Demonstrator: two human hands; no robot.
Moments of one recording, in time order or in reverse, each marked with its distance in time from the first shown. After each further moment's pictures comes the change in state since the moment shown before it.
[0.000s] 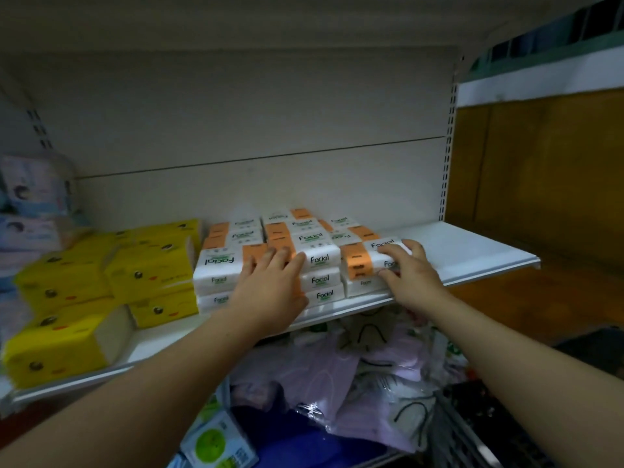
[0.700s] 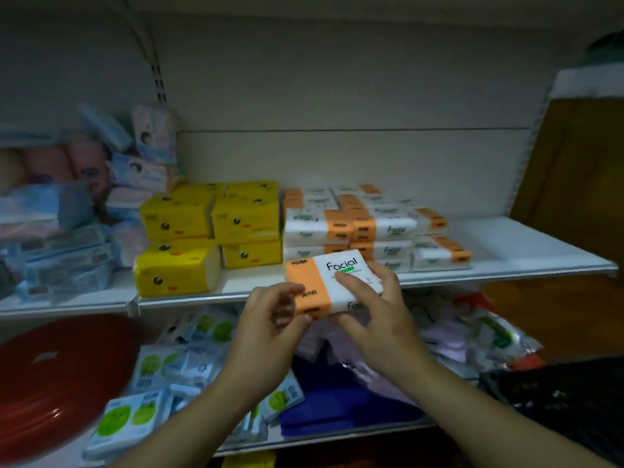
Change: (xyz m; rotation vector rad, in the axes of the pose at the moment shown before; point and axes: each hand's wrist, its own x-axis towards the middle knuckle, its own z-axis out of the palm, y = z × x) left_hand -0.163 -0.043 0.011 -1.118 0.372 -0.292; right_hand -0.146 -0.140 0.060 0.328 -0.085 -0.381
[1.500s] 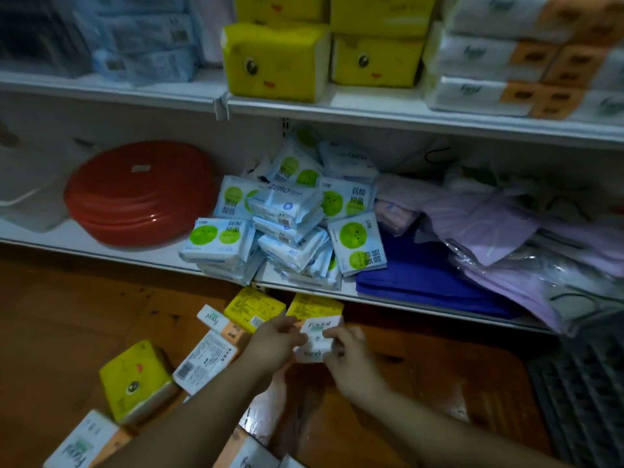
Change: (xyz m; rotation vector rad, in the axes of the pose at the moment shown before) left_hand -0.176 -0.255 -0.021 -0.310 0.102 -1.094; right_hand -0.196 0.072 0.255 0.208 -0.646 0.426
